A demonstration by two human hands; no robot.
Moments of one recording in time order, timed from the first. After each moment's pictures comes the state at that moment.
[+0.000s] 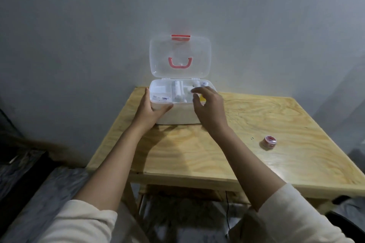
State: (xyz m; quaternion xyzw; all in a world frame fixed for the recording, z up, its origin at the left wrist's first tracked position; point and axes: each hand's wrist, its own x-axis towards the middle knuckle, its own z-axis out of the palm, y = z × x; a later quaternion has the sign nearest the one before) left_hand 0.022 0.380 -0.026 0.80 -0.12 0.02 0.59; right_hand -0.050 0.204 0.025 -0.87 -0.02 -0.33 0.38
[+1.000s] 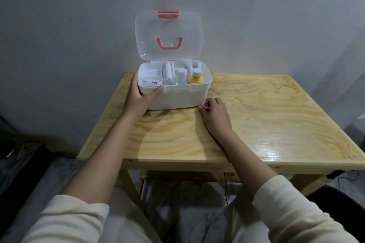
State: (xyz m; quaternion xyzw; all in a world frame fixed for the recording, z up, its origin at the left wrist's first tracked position) left_hand 0.014 0.369 -0.028 0.75 -0.13 0.07 0.65; right_hand -0.057 0.157 -0.059 -0.93 0.13 -0.18 0.31
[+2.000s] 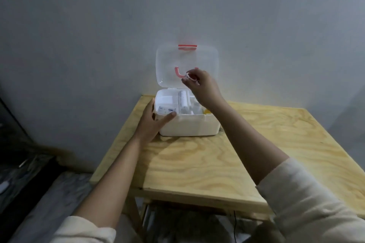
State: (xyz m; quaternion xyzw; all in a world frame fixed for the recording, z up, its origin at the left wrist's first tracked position) left_hand 0.021 0.378 -0.020 0.76 -0.14 0.04 0.64; right_hand 0.013 0.214 0.082 -0.89 -0.07 -0.22 0.40
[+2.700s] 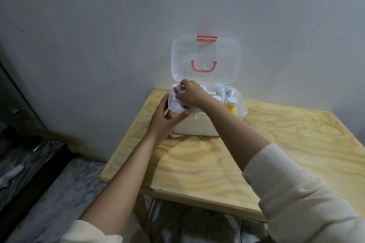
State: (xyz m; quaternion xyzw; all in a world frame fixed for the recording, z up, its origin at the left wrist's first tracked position) left_hand 0.033 0.380 -0.037 0.73 -0.13 0.05 0.67; right_hand 0.069 0.267 0.046 -0.96 -0.05 -0.02 0.27
